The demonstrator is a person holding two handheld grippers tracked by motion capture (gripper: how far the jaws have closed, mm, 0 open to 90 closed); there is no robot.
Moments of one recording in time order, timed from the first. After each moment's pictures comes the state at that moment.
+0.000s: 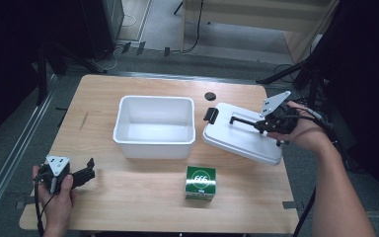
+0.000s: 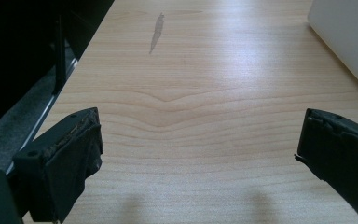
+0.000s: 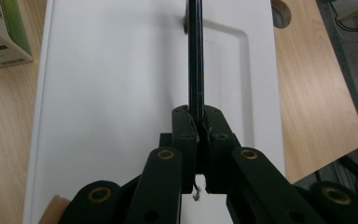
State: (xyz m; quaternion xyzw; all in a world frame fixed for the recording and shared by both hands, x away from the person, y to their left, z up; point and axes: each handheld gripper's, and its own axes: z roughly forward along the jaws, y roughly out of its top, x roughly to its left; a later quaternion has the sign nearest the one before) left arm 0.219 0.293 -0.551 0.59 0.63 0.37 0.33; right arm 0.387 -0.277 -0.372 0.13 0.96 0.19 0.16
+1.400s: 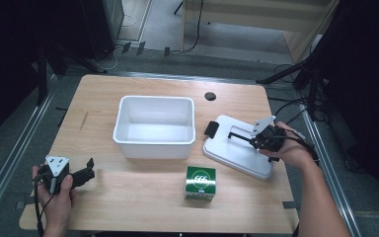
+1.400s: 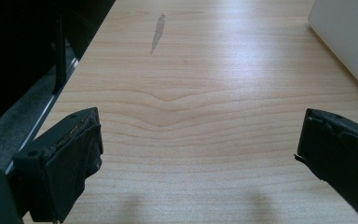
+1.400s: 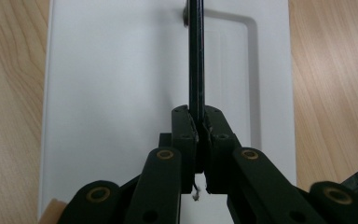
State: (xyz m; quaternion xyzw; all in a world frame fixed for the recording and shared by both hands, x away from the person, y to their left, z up) left arm 0.218 0.294 -0.551 0.59 0.64 0.37 0.34; right arm 0.384 -0.282 -0.461 0.16 0.96 0.16 0.17
